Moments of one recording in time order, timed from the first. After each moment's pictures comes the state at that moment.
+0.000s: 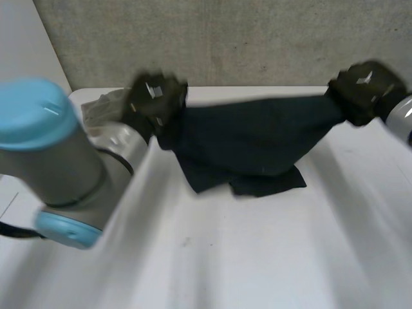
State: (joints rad) left arm 4.12 -1.90 -1.41 3.38 -1.56 3.46; right arm 1.67 -1.26 1.29 0.09 1.17 2.47; left_hand 1.13 1.20 1.18 1.20 0.99; right_hand 0.98 1.17 1.14 1.18 0.98
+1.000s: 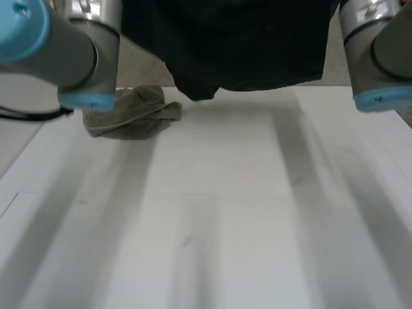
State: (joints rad) left arm 4.23 -2.16 -0.77 3.67 -1.58 3.40; right arm 1.94 -0.95 0.68 -0.28 1.51 2.66; left_hand 1.13 1.20 1.19 1.20 1.00; right_hand 0.98 1.17 1.17 1.19 0.98
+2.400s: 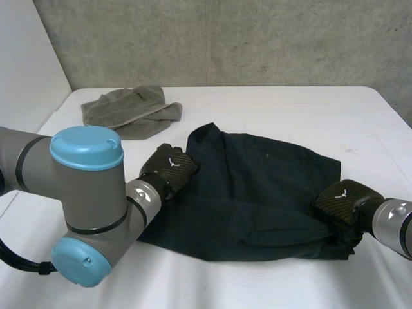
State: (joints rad) left arm 4.09 -2.06 -1.46 3.17 -1.54 3.69; right arm 1.73 -1.38 1.75 0.39 1.29 2.32; left_hand 0.74 0.86 0.86 0.86 0.67; right_hand 0.98 1.17 1.19 1.19 0.98
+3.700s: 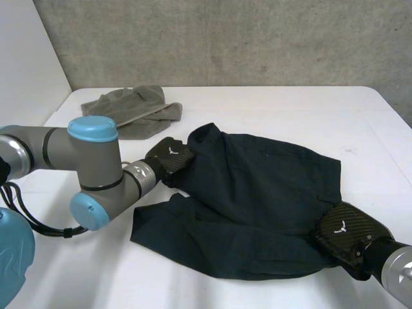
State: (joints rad) left arm 4.27 -2.41 -1.13 3.17 -1.25 3.71; right arm 1.66 -1.64 2.11 0.21 1.18 2.01; left_hand 1.14 1.18 1.17 1.18 0.99; right_hand 0.98 1.17 1.19 1.19 0.98
